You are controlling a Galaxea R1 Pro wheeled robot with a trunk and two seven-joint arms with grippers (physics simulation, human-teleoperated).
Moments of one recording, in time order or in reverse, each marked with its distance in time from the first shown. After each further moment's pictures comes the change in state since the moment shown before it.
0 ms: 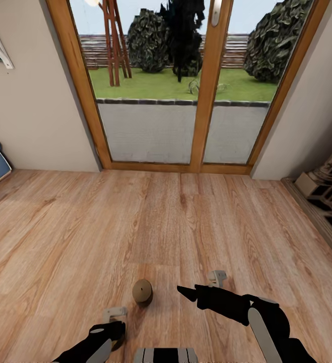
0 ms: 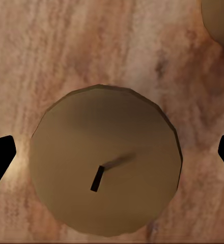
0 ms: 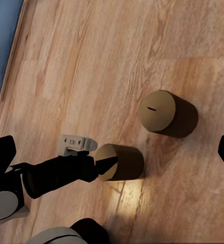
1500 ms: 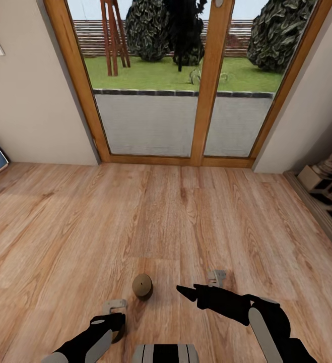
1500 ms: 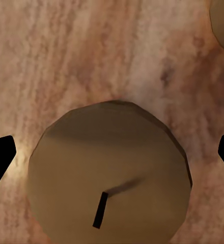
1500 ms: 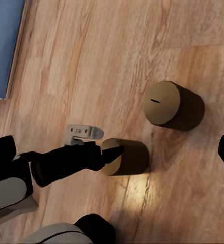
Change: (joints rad) left arm -0.037 0.003 0.002 0.000 0.000 0.000 0.007; right arm 0.000 -0.003 -0.002 -0.001 -0.010 -0.003 0.028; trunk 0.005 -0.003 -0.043
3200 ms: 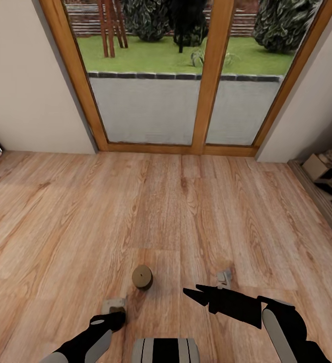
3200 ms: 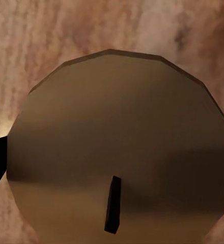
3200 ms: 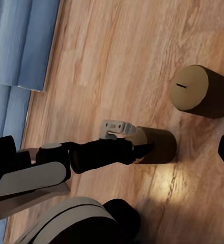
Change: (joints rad) left arm 0.000 0.001 0.000 0.001 0.000 -0.019 -0.001; right arm 0.014 -0.058 -0.061 -0.001 0.002 0.001 0.257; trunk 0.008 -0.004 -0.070
